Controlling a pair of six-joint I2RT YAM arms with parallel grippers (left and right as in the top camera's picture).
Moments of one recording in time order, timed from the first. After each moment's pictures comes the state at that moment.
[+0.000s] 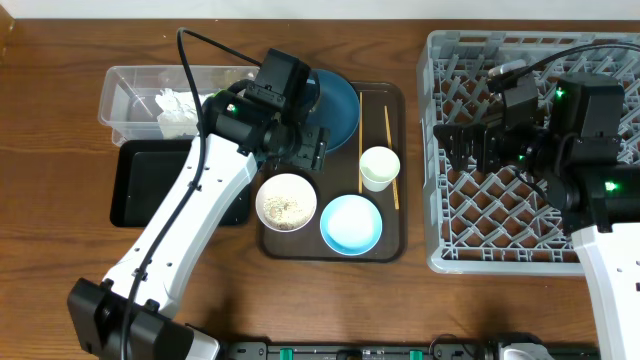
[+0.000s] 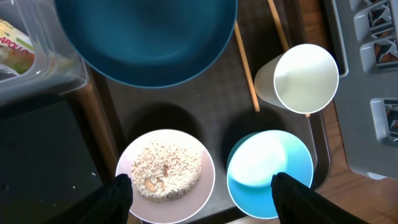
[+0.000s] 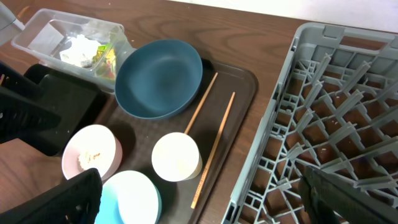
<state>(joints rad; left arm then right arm) -0.43 1.62 1.56 -1.11 0.10 -0.17 0.06 1.24 1.31 -0.81 -0.44 -0.07</state>
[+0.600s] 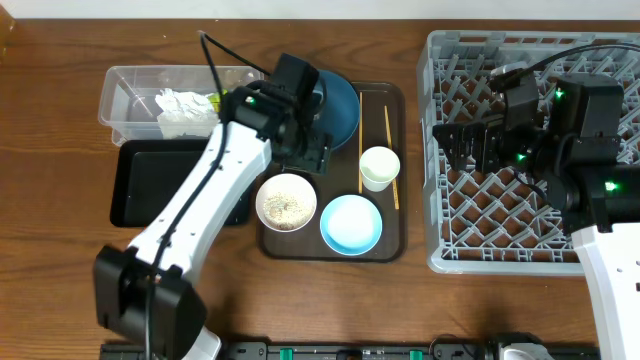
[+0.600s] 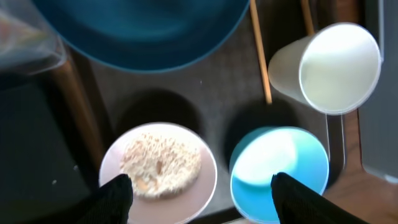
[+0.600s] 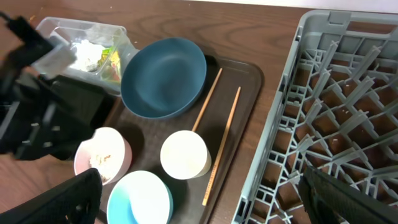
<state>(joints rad) -0.44 1.73 1.54 -1.08 0.11 -0.22 0.06 1.24 1.31 -0.82 -0.45 -0.01</state>
